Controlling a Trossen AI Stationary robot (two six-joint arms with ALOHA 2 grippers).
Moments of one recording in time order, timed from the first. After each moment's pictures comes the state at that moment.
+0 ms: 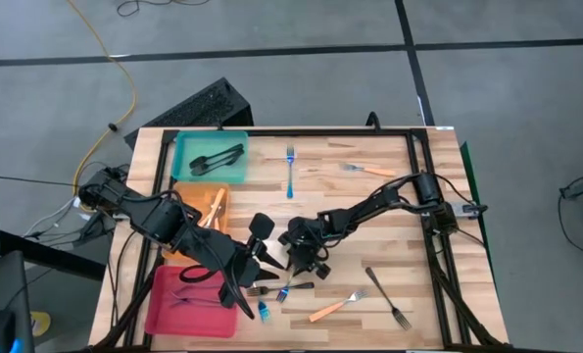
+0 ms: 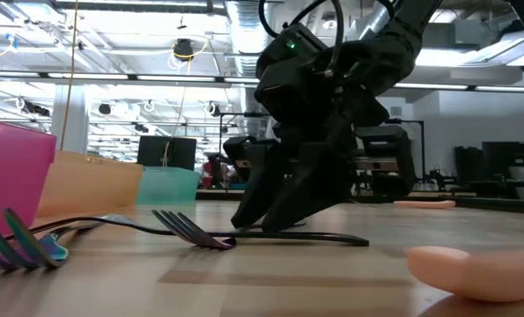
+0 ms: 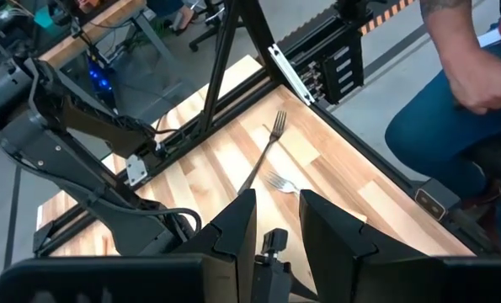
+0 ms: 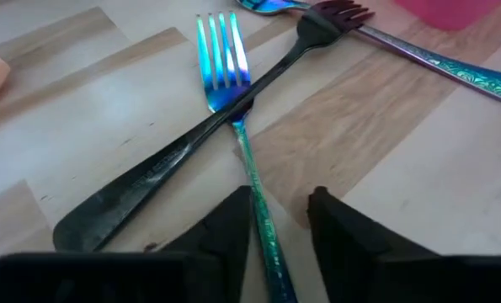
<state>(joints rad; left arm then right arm) -0.49 1.60 1.85 -0.81 -0.23 0.30 0.10 2.11 1.12 0.12 -0.45 -0.61</state>
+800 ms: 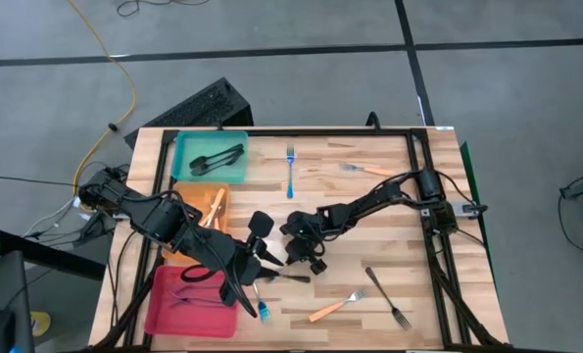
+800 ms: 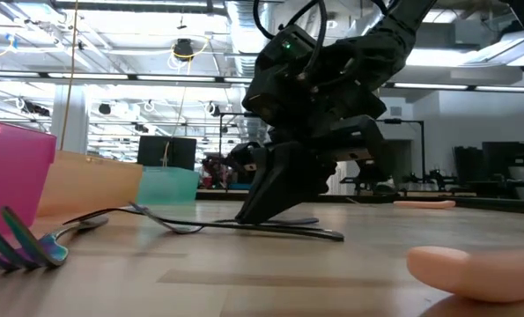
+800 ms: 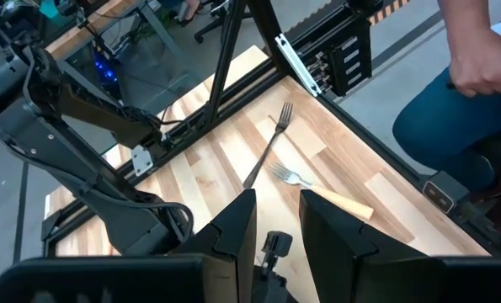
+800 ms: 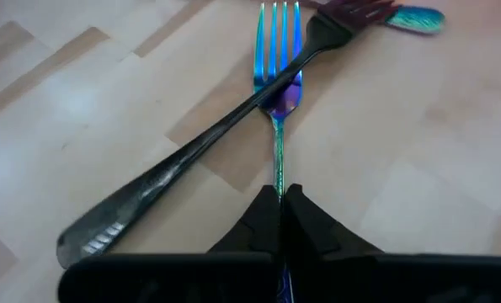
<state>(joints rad) -0.49 1.60 1.85 -0.83 -0.25 0.30 0.05 2.10 1.12 0.03 -0.34 -0.46</state>
